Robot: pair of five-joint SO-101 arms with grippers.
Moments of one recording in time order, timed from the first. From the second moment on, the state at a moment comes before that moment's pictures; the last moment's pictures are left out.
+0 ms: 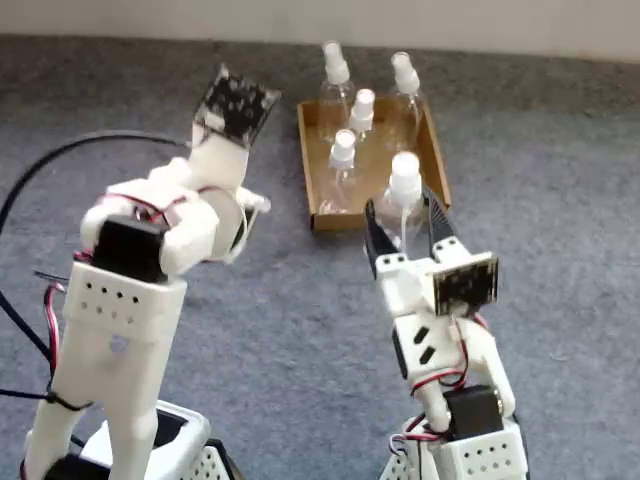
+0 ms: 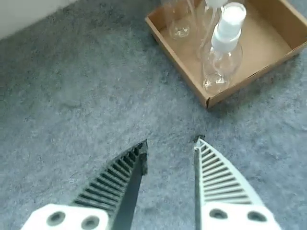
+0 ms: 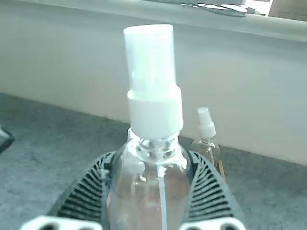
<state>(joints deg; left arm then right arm) 10.2 -33.9 11.9 78.9 -6.6 -16.2 -90.5 76.7 20.1 7.7</state>
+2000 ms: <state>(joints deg) 22.9 -72.8 51.2 56.6 -10.3 -9.4 -51.0 30.3 47.0 1.7</state>
